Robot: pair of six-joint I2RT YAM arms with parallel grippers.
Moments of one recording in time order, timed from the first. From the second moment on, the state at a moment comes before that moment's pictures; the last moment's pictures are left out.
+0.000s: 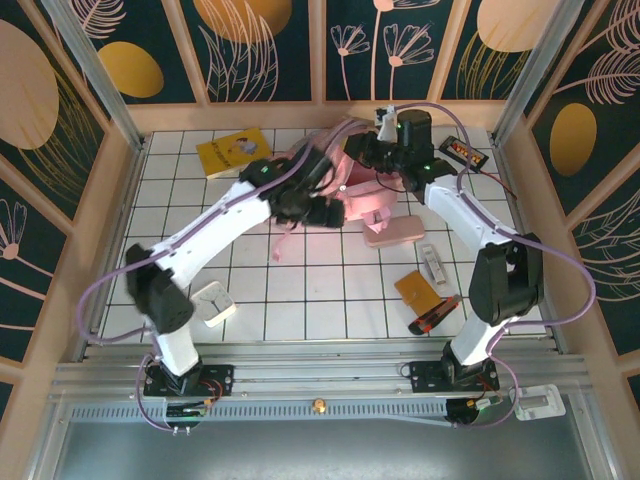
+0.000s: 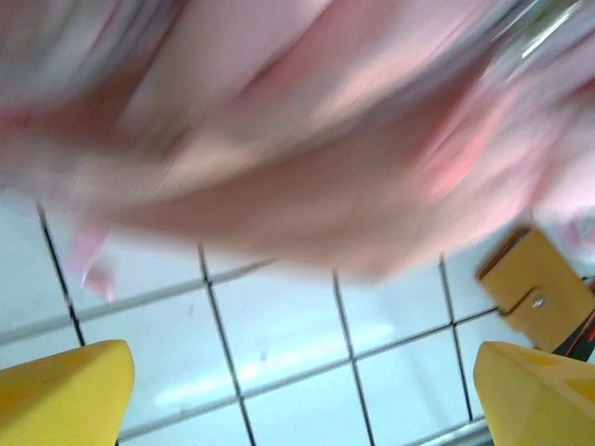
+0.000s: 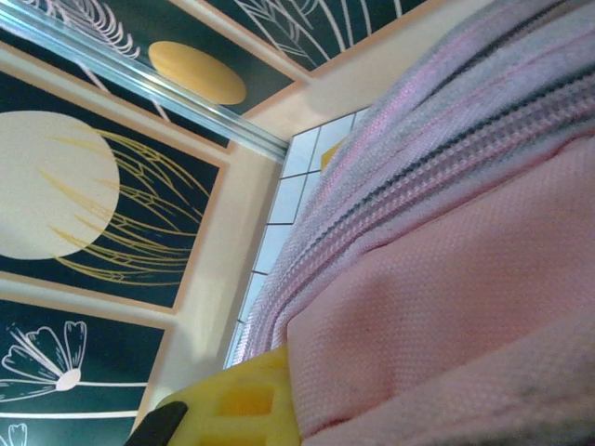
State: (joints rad) left arm -0.76 1.72 1.71 -1.08 0.01 -0.67; right arm 0.35 1.70 1.43 -0.08 -0.58 0.75
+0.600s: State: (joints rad) left arm -0.53 1.39 1.20 -0.42 0.51 -0.82; right arm 0.45 1.74 1.54 -0.18 -0.46 0.75
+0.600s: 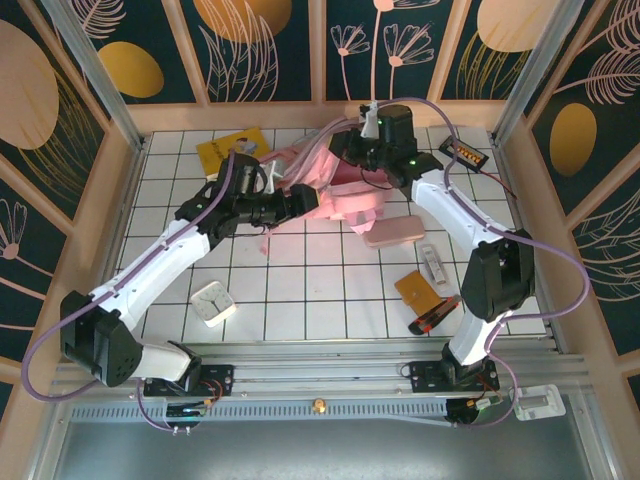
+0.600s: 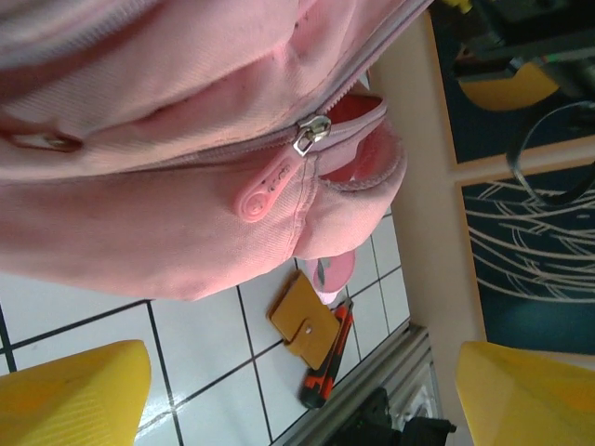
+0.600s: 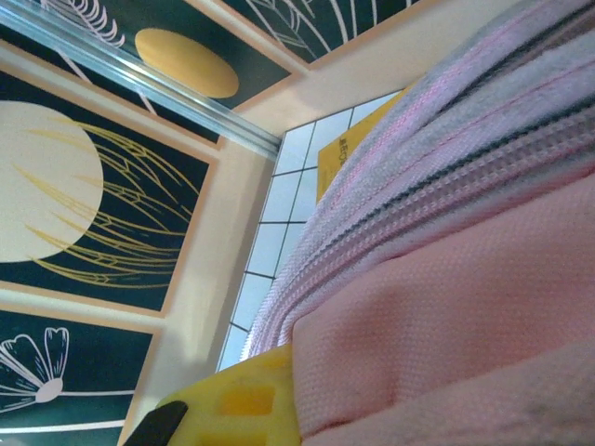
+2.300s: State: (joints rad) left arm -0.50 1.57 1.21 -0.20 0.60 -0.82; right arm 0.48 1.74 1.55 -0.21 -0.48 0.76
